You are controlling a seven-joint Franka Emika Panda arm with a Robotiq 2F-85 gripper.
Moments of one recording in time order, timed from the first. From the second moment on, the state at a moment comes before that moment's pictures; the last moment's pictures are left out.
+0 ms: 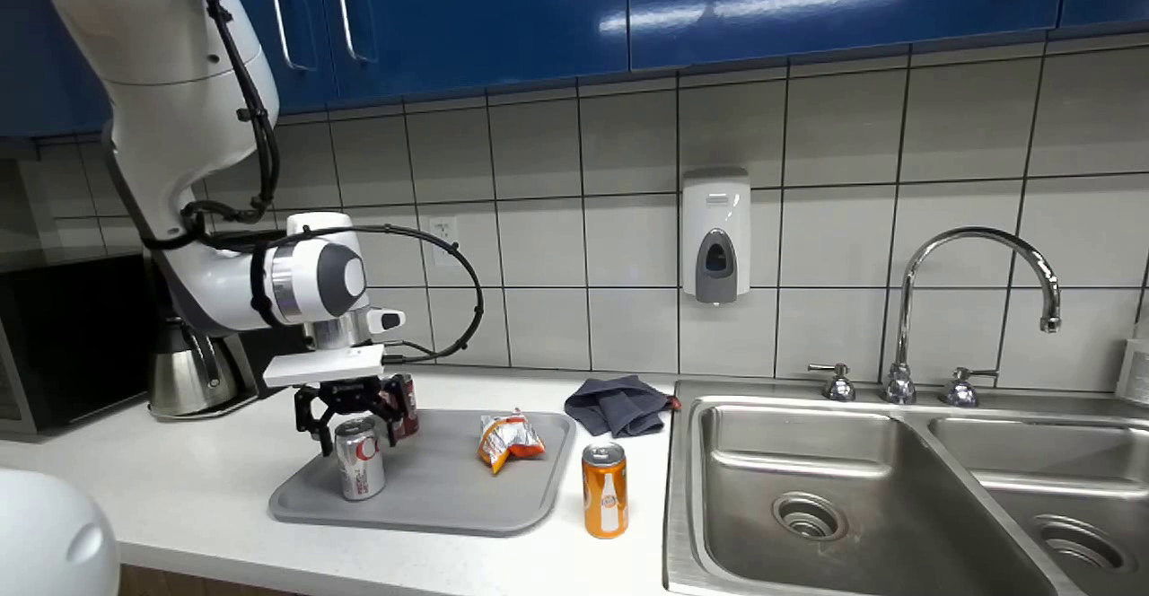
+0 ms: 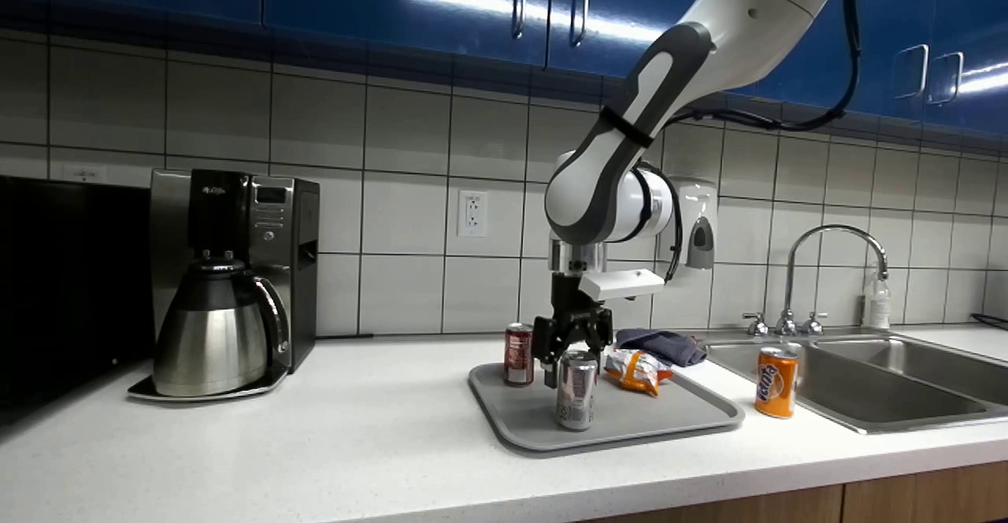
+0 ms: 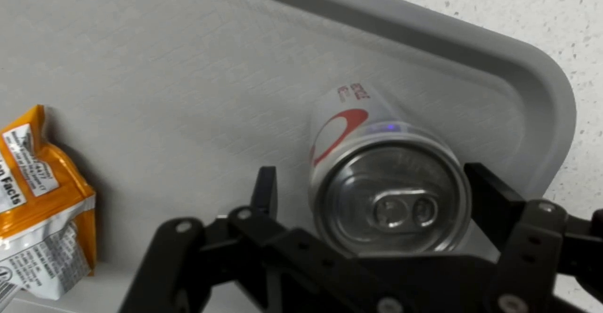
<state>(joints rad) 0.20 0.27 0.12 -2.26 -0.11 2.53 -0.03</state>
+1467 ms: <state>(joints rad) 0.23 0.26 0.15 -2.25 -0.14 2.53 -0.03</state>
